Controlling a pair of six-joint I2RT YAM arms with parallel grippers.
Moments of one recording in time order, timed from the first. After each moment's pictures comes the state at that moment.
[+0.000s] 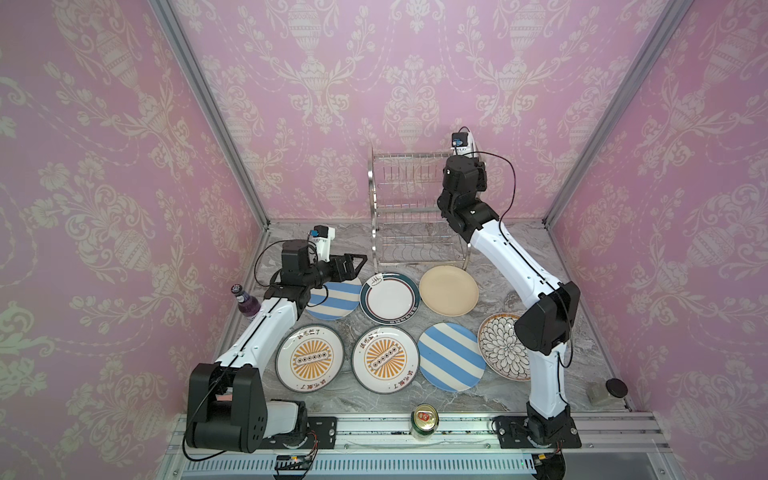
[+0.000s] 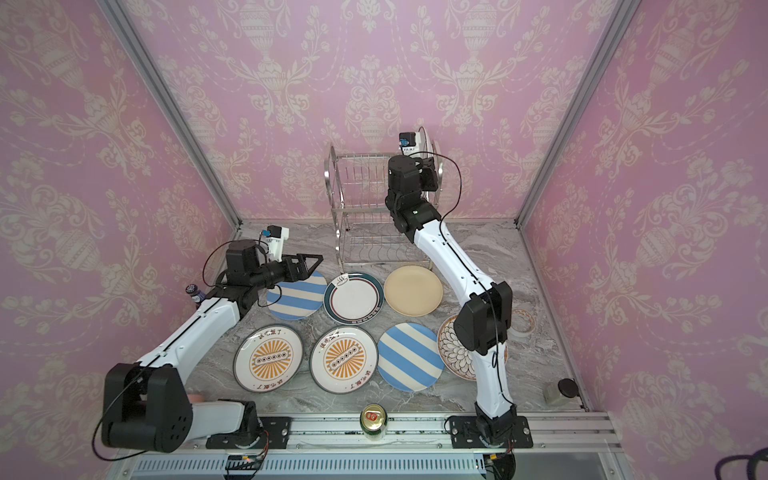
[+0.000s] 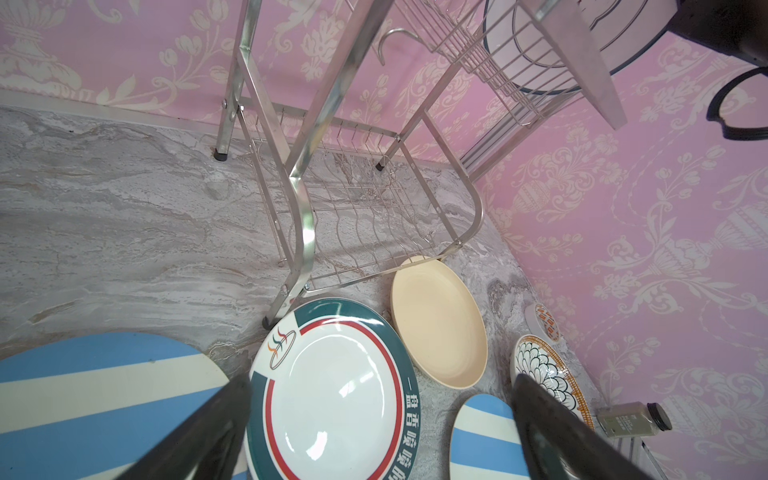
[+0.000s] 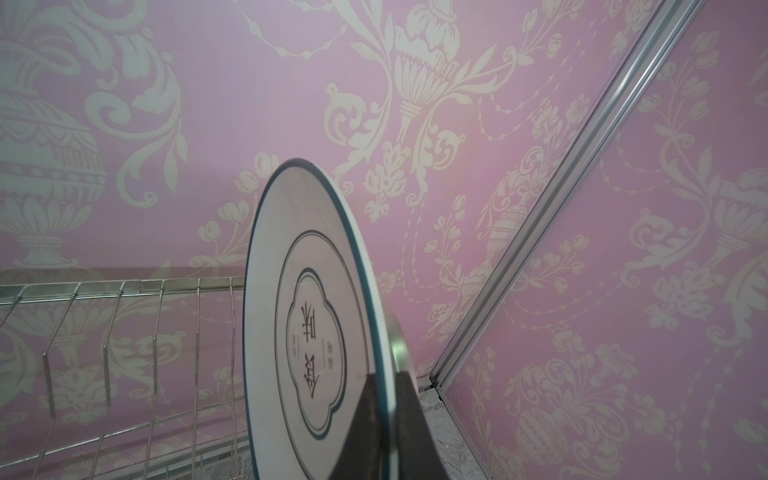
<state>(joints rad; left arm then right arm) -0.07 1.32 0.90 0.00 0.65 -0.36 0.47 2.07 2.20 -0.07 1.02 -0.36</state>
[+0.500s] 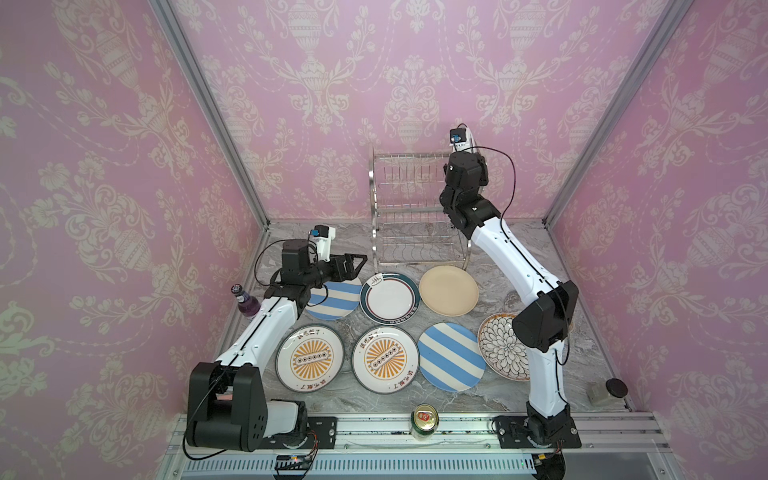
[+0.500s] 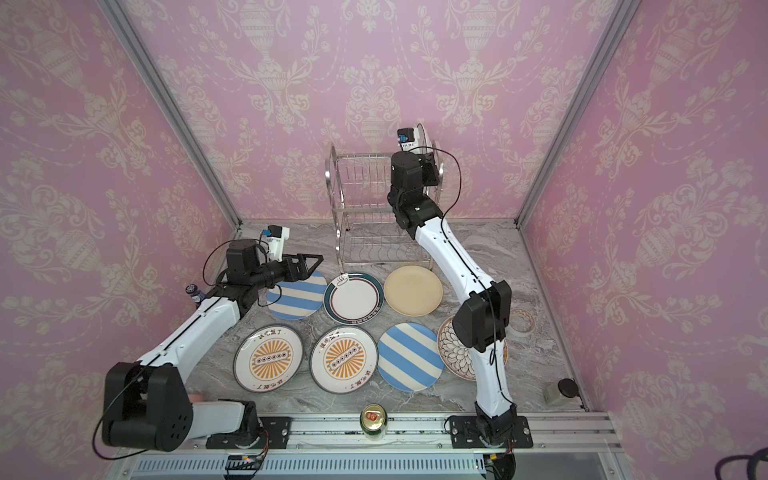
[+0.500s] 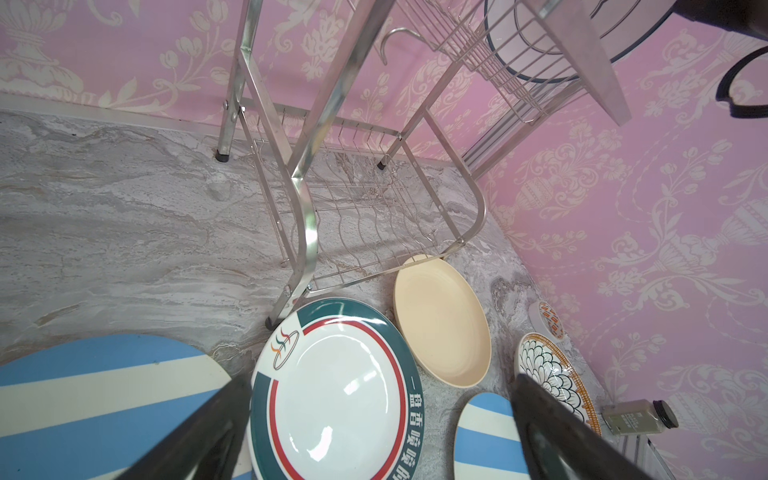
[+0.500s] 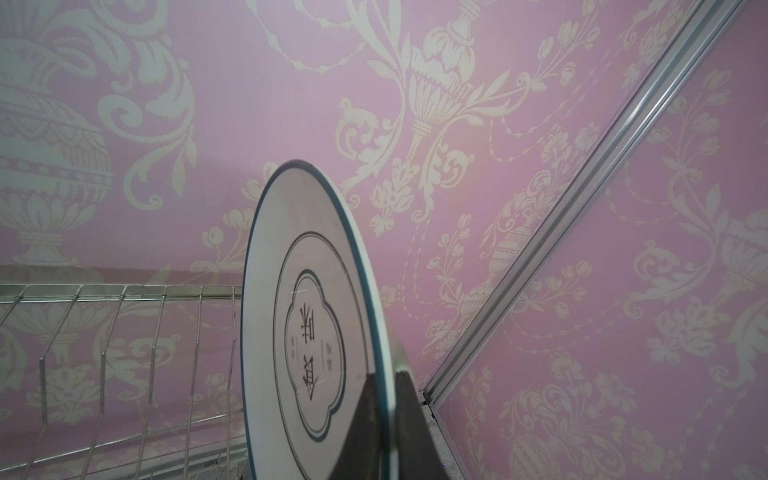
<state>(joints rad) -0.07 1.33 0.91 -0.01 0.64 -0.35 0.46 2.09 2.26 -0.08 0.97 -0.44</state>
